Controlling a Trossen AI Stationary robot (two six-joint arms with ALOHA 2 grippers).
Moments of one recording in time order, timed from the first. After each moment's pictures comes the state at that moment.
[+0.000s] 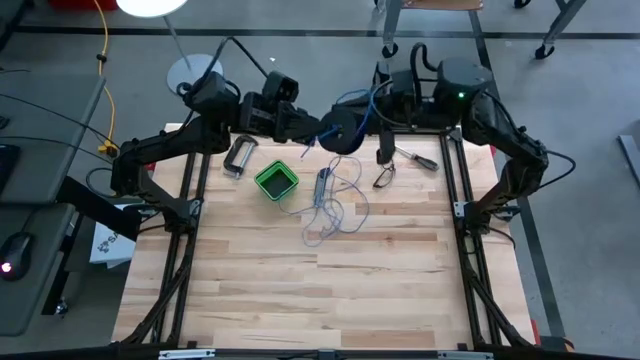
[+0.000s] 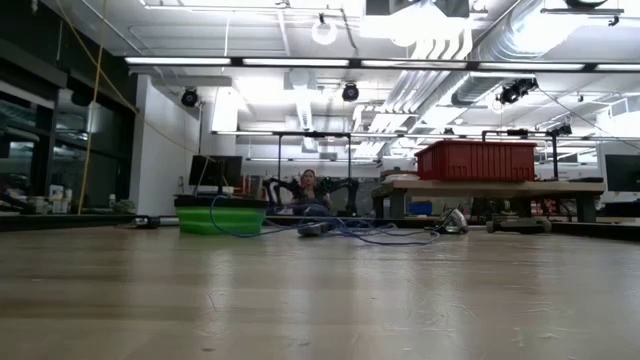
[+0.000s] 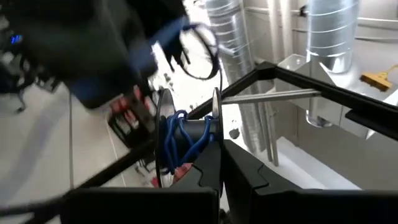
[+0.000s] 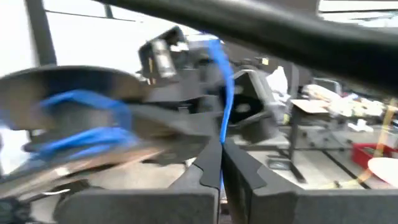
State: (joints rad) left arm 0.16 1.53 1.76 0.28 0.51 -1.32; right arm -0.11 1.61 2.20 -0.52 -0.11 -0.01
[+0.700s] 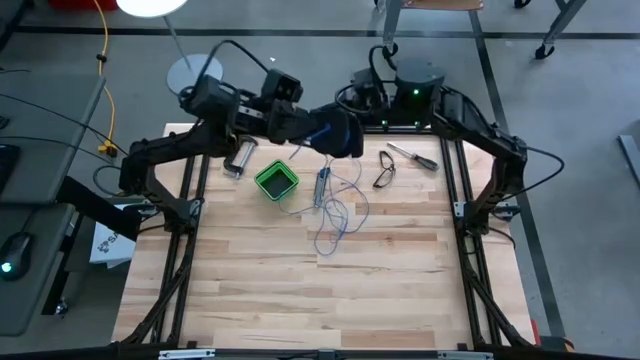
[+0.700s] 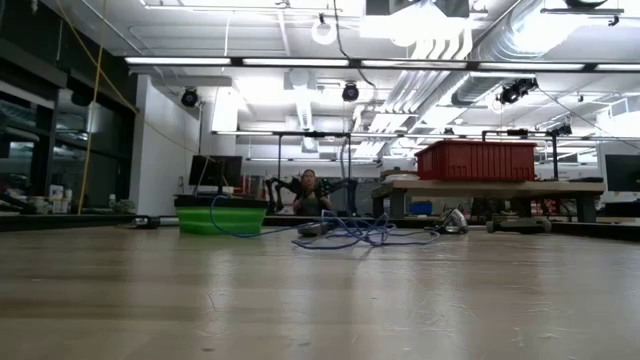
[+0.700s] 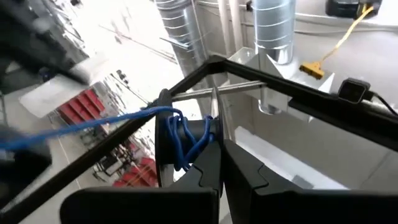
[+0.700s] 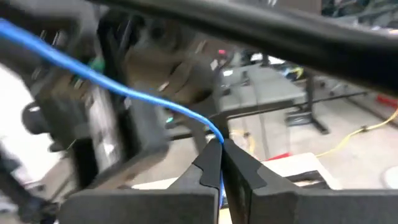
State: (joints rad) left arm 0.14 1.60 1.84 0.50 0.55 -1.41; right arm -0.18 1.71 2.20 -0.55 -0.20 0.19
